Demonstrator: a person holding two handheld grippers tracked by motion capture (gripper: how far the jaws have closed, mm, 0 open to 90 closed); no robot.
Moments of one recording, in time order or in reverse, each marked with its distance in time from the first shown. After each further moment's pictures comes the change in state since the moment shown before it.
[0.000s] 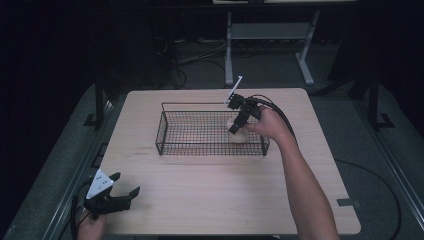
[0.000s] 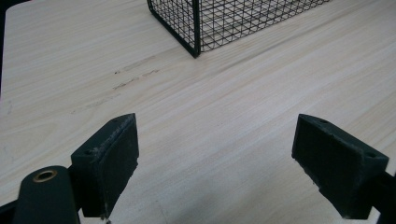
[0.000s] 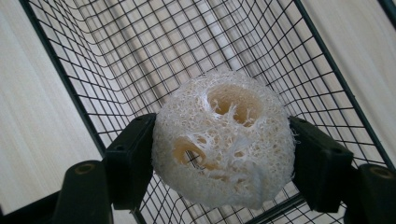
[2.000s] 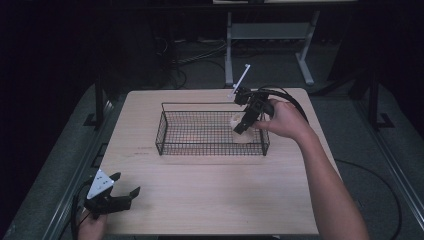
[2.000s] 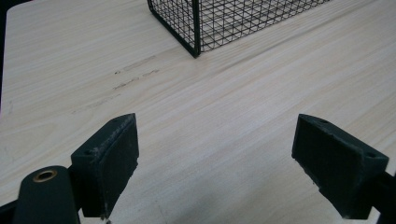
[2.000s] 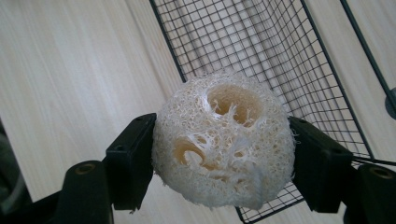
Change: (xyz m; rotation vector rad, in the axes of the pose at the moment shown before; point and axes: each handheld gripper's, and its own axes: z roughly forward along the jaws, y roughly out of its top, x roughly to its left) left arm -0.001 0.001 0.000 0.001 0.005 0.002; right arm 0.043 -0.010 -0.088 -0.028 0.022 -0.107
